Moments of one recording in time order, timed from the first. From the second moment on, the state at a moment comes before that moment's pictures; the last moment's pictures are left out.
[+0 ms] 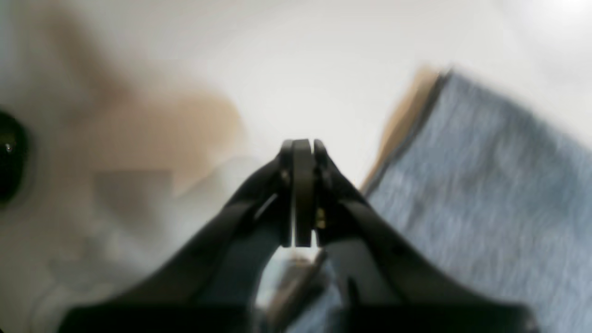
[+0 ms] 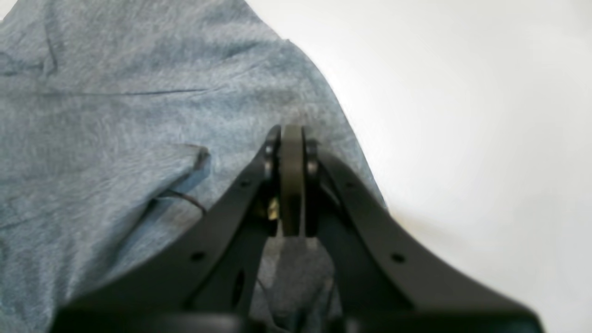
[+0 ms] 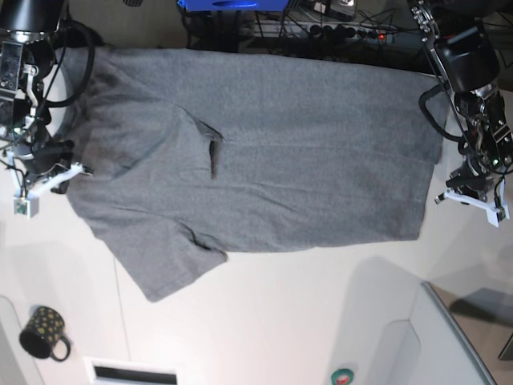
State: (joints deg) left arm -8.4 -19.7 -30.0 60.0 -12.1 -9.0 31.2; right arm -8.5 11.7 15.4 84.7 17.9 6.0 -37.0
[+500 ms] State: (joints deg) left arm -21.2 -19.1 -29.5 39.6 -12.1 -16.8 30.7; right arm -8.5 11.7 15.4 84.7 17.9 6.0 -36.9
